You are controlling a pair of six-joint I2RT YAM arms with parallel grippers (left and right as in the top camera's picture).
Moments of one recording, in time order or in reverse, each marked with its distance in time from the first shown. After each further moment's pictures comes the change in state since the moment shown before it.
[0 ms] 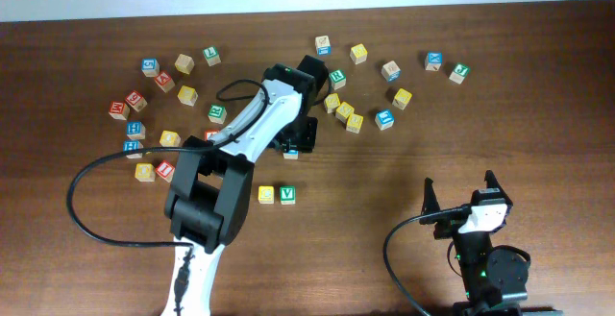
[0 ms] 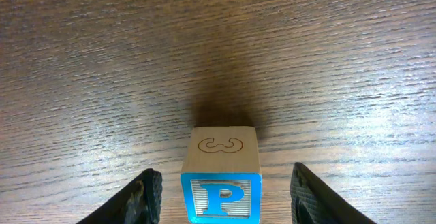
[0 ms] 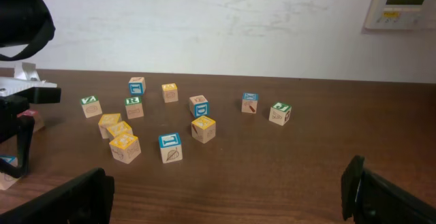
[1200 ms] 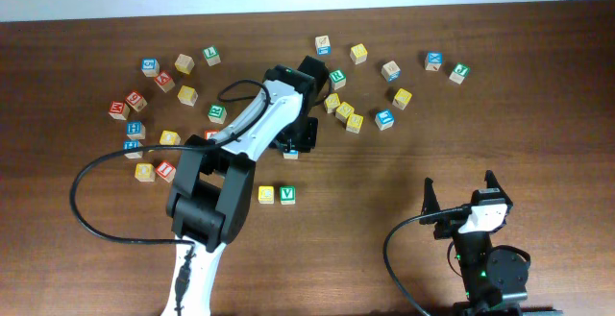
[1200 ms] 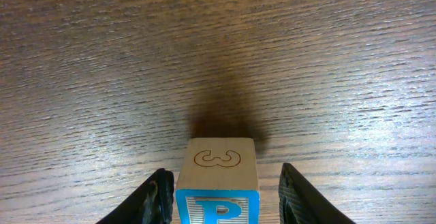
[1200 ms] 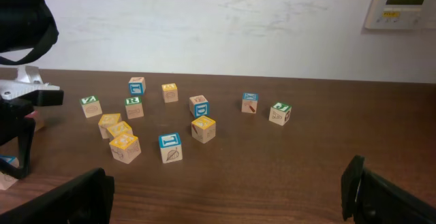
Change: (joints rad) left arm 0.000 0.013 0.000 0.016 0.000 -0.008; right arm 0.000 0.000 0.000 0.000 0.000 0.000
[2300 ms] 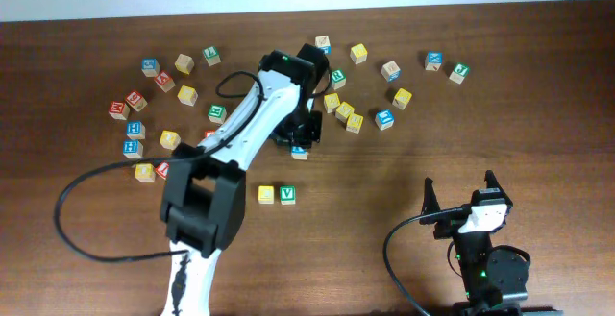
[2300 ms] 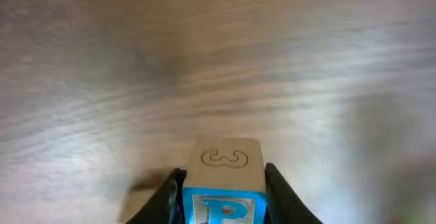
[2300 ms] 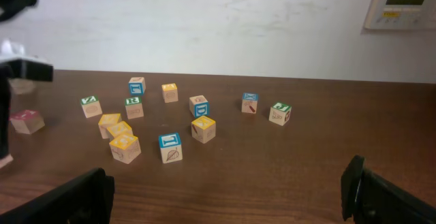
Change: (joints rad) left arm 0.000 -0.048 0.102 -0.170 0.149 0.000; right arm 0.000 0.000 0.000 0.000 0.000 0.001
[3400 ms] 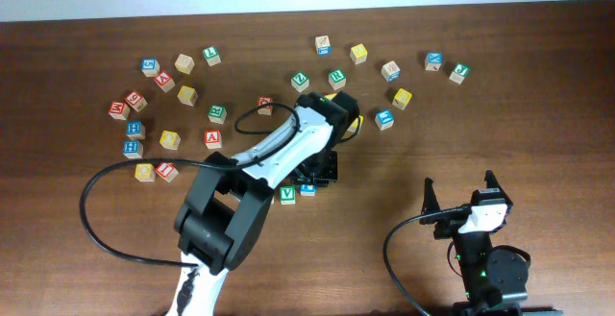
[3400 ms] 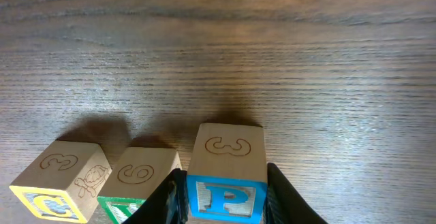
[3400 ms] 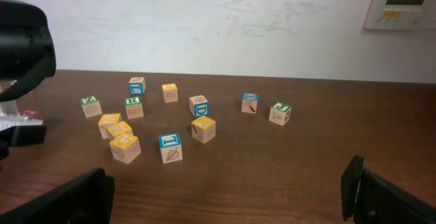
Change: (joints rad) left arm -0.165 -0.042 -0.251 0.075 -0.111 -0.255; right arm 0.000 0.000 0.000 0.000 0.000 0.000
